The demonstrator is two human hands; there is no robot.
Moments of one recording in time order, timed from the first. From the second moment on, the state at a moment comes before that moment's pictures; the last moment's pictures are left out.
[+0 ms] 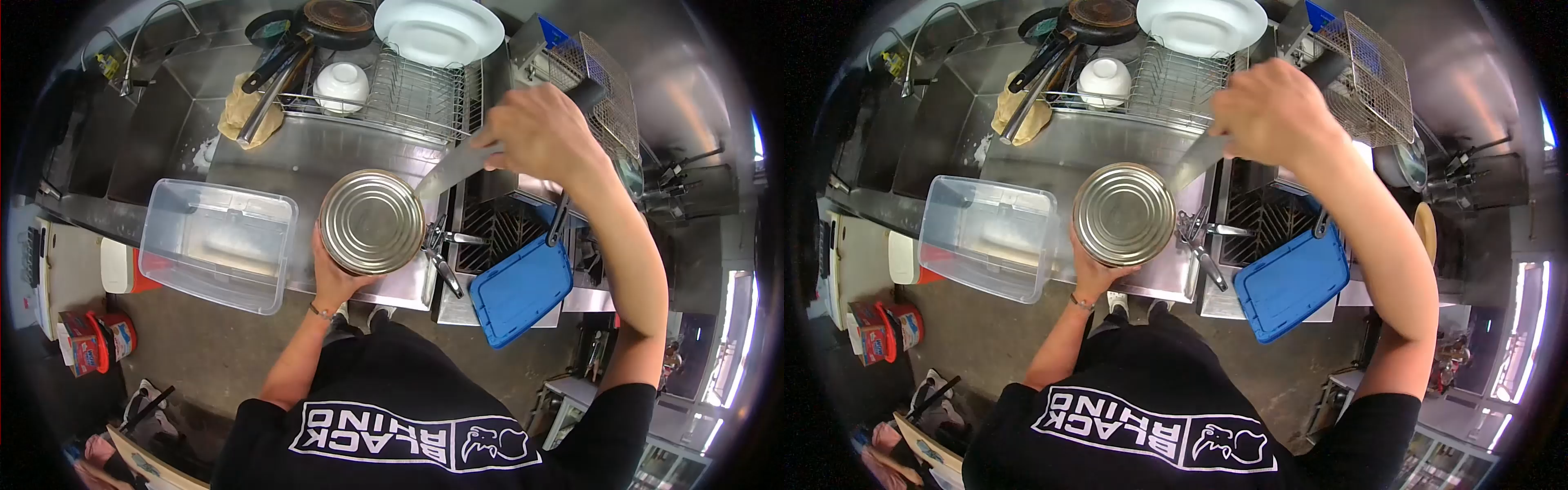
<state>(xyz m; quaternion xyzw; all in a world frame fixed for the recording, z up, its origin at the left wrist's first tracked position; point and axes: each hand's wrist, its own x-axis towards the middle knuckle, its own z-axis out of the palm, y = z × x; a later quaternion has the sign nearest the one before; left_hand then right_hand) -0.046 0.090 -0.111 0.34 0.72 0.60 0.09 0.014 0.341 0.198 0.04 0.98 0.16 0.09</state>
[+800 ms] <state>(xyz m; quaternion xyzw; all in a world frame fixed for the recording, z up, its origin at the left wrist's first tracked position) -0.065 0.081 -0.074 0.20 0.57 0.75 0.28 0.157 0.307 0.152 0.16 0.98 -0.11 0.04</state>
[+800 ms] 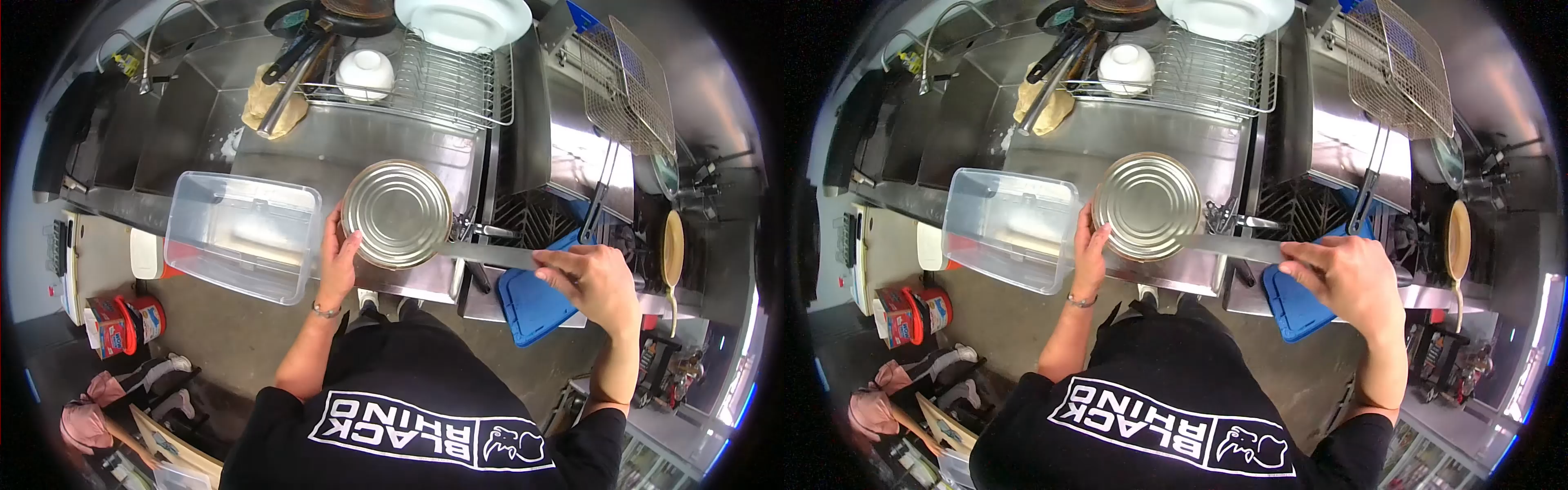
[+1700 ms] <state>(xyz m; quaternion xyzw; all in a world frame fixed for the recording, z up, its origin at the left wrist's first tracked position) -0.065 0.096 -0.089 0.45 0.73 0.51 0.08 0.046 0.251 0.213 0.15 0.93 0.07 0.34</state>
